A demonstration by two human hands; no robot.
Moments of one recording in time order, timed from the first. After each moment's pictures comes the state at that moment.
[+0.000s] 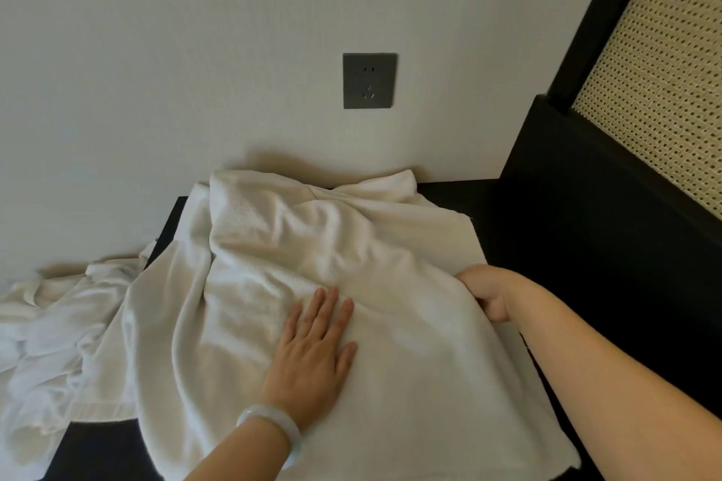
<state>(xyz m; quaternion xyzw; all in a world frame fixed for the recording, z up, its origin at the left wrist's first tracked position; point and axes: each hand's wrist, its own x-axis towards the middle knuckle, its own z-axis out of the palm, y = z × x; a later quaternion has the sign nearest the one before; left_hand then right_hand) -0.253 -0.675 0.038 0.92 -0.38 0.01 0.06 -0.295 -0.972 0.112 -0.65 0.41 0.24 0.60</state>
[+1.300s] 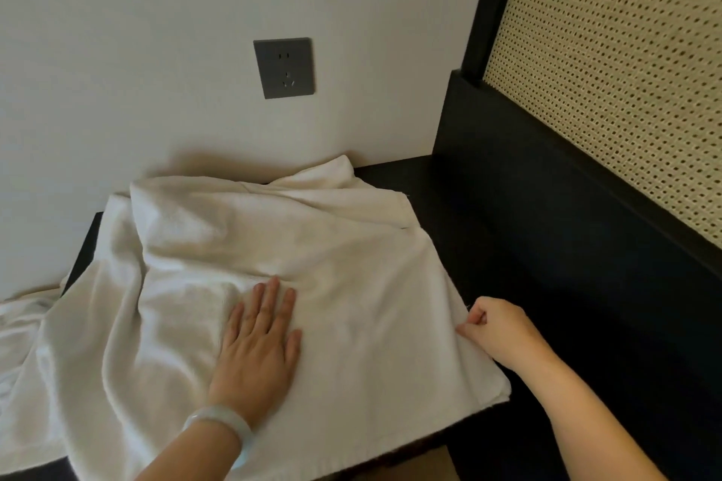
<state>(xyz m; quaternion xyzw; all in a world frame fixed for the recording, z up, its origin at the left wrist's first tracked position) -0.261 -0.679 0.051 0.93 -0.36 0.01 0.06 -0.439 -0.961 0.090 -0.82 0.47 0.09 0.31</state>
